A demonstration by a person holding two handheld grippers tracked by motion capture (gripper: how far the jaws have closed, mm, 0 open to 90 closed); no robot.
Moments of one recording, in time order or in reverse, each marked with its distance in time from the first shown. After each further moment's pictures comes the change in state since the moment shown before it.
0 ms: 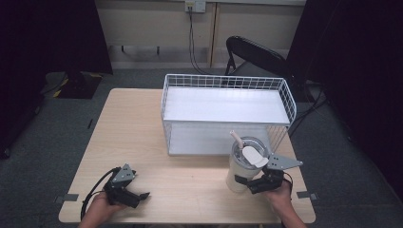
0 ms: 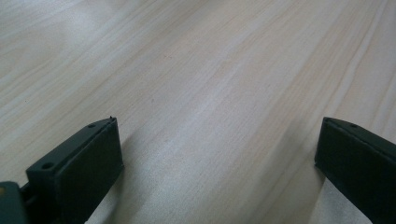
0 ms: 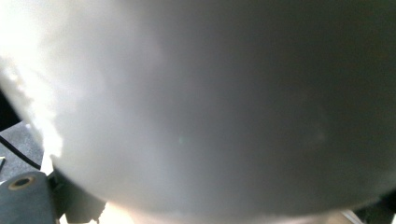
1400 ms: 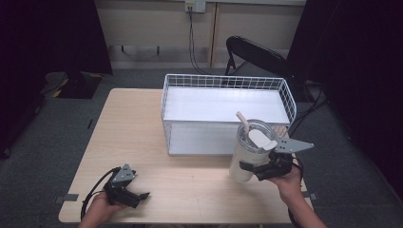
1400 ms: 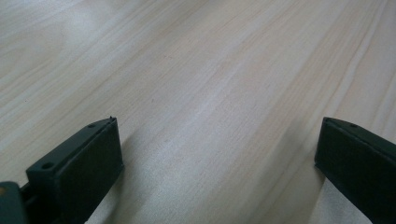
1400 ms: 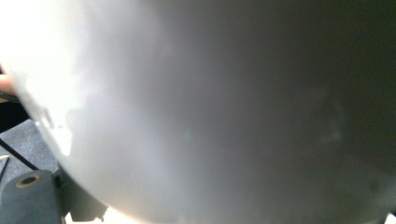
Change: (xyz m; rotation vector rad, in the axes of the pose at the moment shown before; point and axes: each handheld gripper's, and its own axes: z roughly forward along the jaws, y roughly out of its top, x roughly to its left) left arm 0.000 0.000 0.000 0.000 0.000 0.000; right arm -0.005 0.068 -0.014 0.031 0.004 -0.015
